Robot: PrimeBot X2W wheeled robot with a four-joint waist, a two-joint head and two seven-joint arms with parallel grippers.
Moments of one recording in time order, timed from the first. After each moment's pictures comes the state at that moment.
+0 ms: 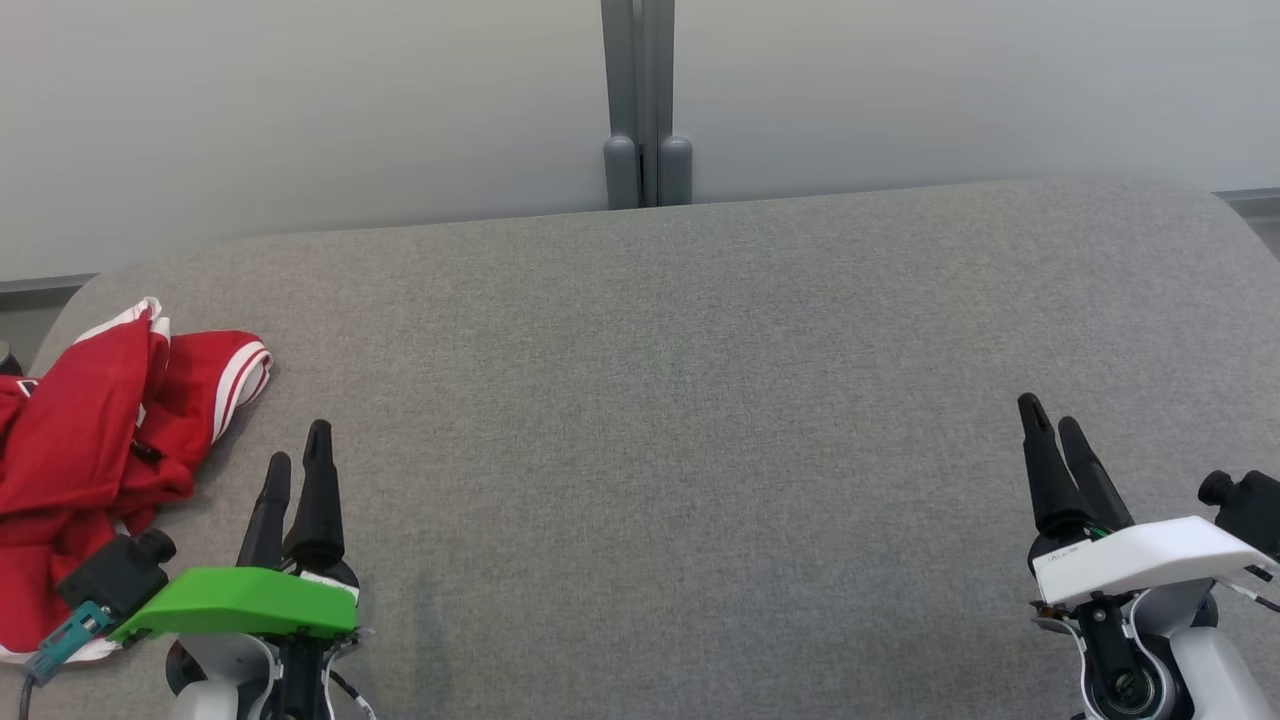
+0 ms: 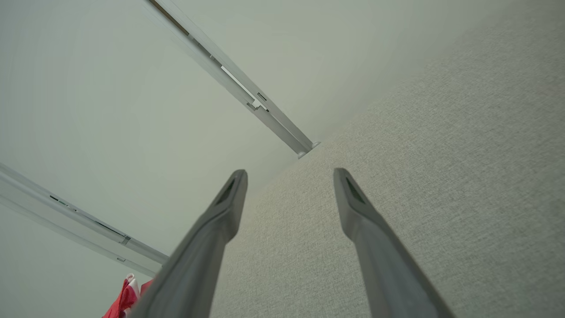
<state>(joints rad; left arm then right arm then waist) -0.11 0.08 -0.02 0.22 -0.95 -0.12 -0.07 -0.07 -0.14 0.01 0.15 0.90 0.13 -0.08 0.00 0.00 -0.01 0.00</state>
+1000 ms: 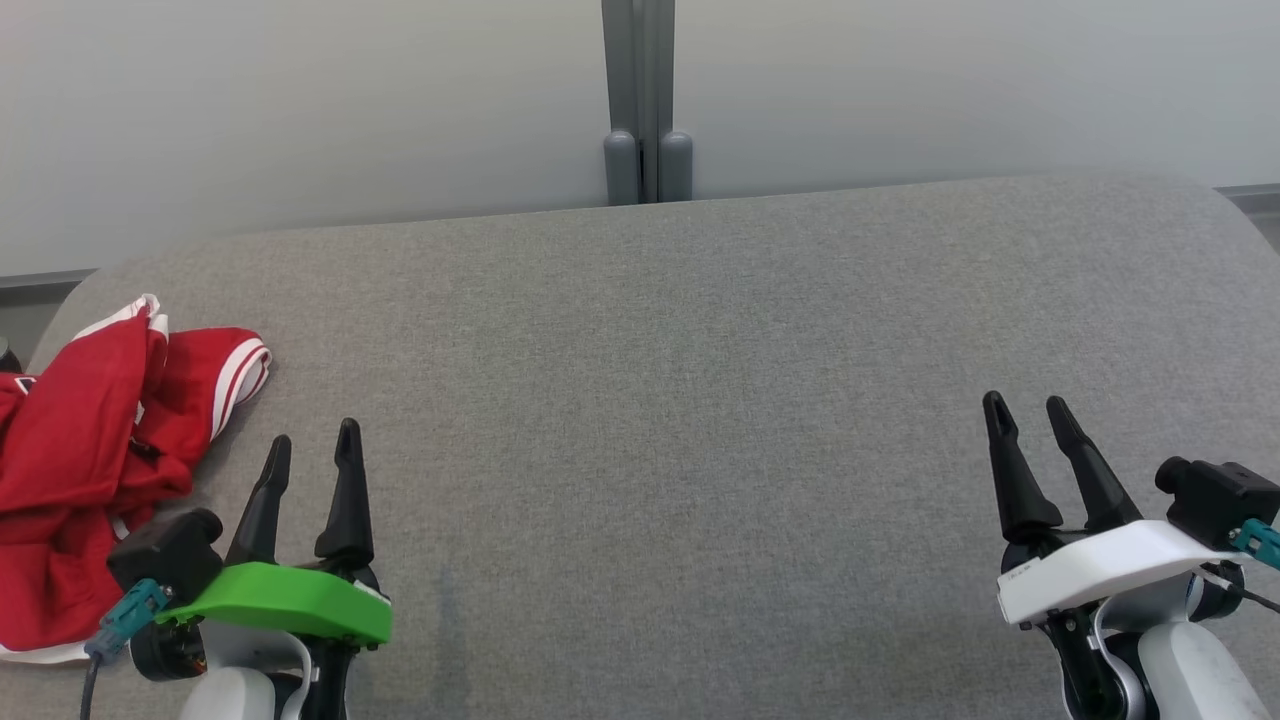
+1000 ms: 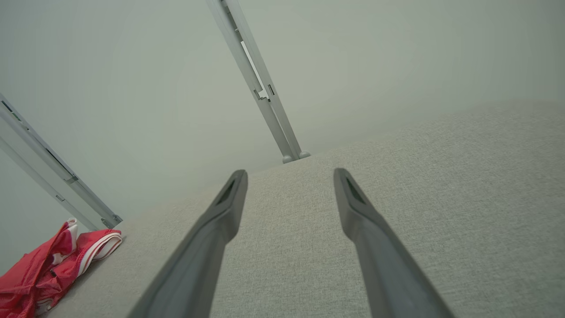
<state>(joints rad) -0.13 0.09 -0.05 0.26 -0.55 -0.12 -0.15 -0.06 -0.15 0.06 0.11 0.55 0.13 -0.13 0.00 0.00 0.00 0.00</state>
